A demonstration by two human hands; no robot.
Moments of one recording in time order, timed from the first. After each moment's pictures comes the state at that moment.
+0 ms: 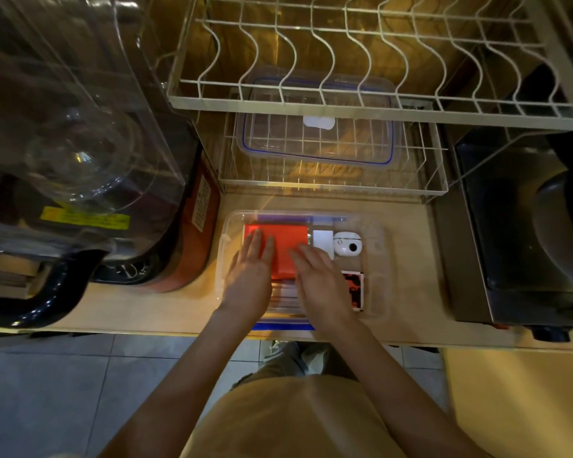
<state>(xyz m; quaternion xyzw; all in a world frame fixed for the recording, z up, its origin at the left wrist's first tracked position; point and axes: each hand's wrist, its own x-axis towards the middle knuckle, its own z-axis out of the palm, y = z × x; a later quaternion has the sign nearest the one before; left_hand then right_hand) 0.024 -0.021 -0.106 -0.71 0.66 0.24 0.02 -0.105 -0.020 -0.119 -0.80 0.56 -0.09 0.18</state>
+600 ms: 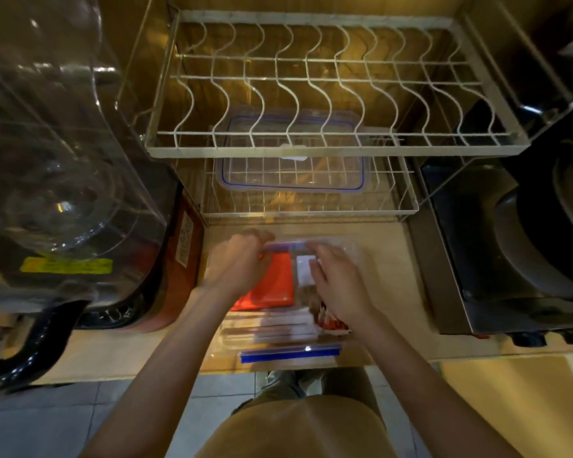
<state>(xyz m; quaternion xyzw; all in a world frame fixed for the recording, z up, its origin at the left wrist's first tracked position) 0.031 -0.082 -0.052 -0.66 0.72 0.22 -0.04 -0.142 -0.063 -0.080 -0.72 0.61 -0.17 0.29</state>
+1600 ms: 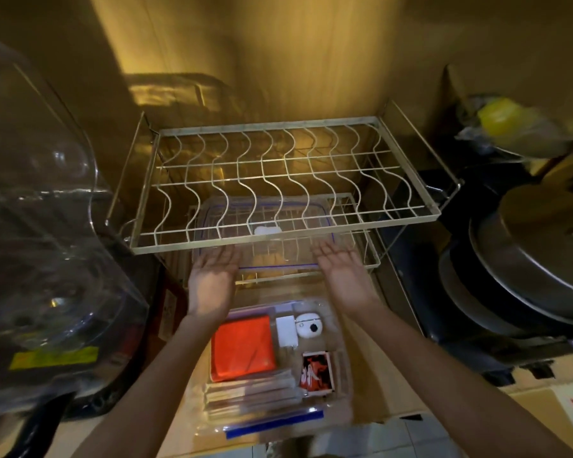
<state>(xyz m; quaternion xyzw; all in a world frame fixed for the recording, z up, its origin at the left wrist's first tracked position) 0.041 -0.150 -0.070 -0.61 0.78 -0.10 -0.08 -0.200 -0.146 -0.058 -0.80 0.60 -0.02 0.04</state>
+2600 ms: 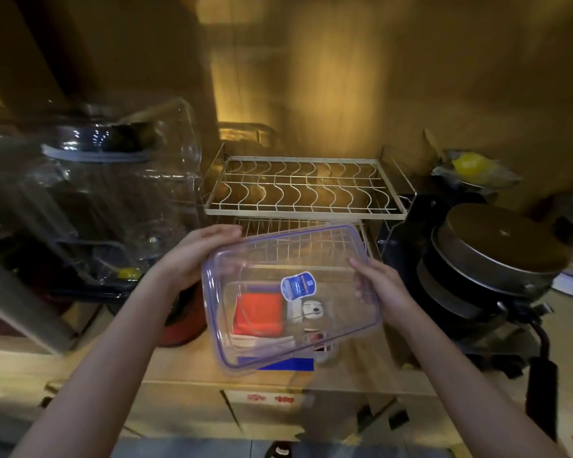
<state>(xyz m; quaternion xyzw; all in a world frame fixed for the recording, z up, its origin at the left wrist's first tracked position) 0.059 0.000 0.099 -0.51 0.46 0.59 -0.42 -0.249 -0.019 0.034 -0.43 0.51 -0.42 0.61</state>
